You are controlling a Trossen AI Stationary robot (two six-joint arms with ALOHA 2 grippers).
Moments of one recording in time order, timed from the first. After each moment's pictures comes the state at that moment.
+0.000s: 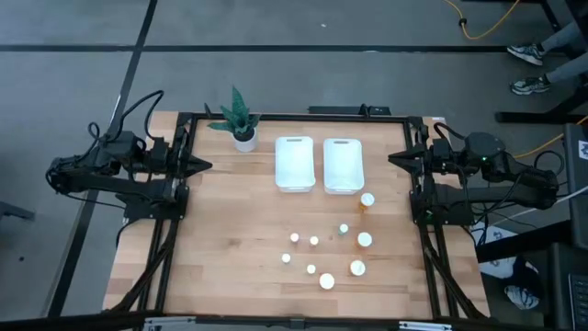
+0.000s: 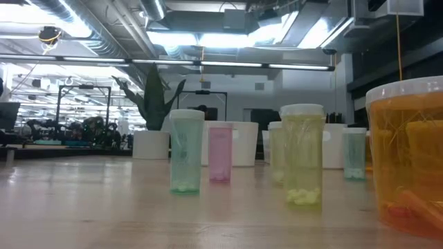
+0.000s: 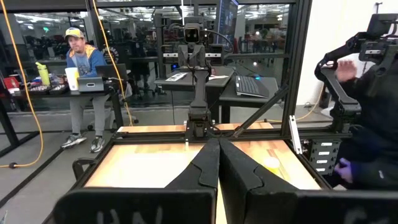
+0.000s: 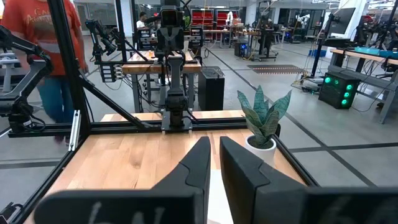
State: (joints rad) left arm 0.00 0.39 0.79 -0.39 0.00 0.00; right arm -0.08 0.43 0.78 -0.39 0.00 -0.01
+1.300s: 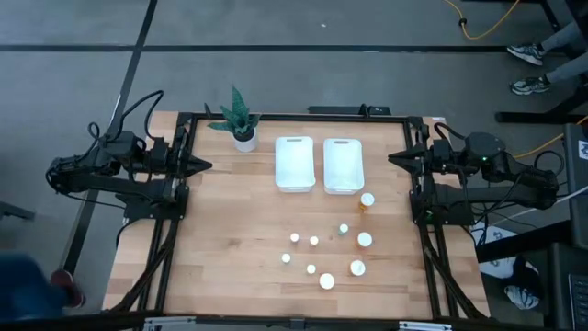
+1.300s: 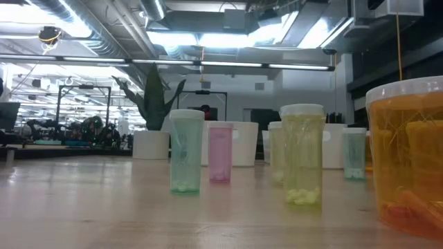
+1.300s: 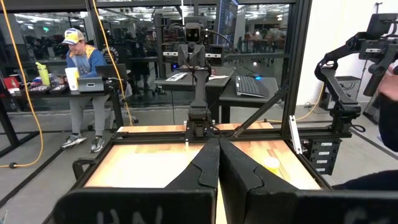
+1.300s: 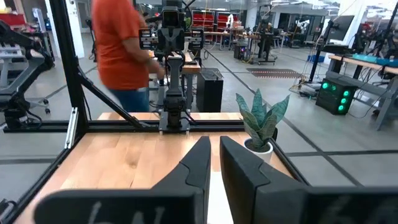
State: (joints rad) left arm 0.00 0.39 0.78 -0.39 0.00 0.00; right arm -0.08 0.43 0.78 -0.39 0.00 -0.05
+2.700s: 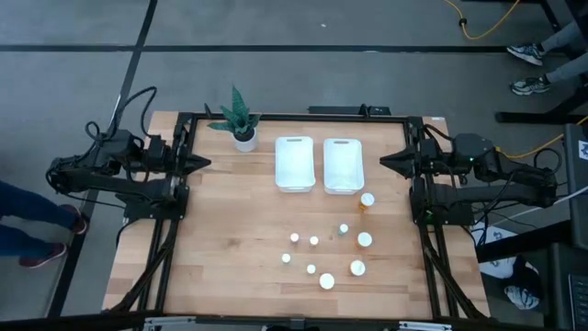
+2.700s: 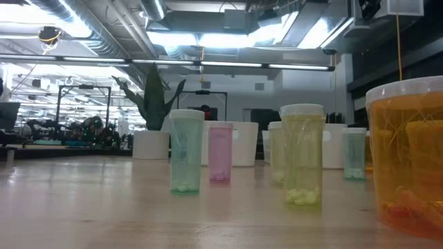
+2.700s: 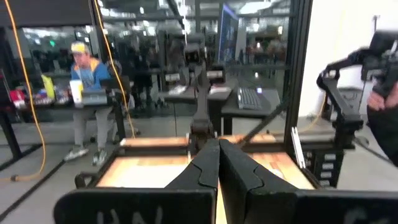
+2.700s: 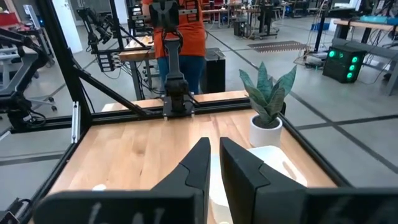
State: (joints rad) left arm 0.00 0.39 0.78 -0.31 -0.01 0.01; right arm -0.08 0.50 0.77 -0.40 0.01 0.07
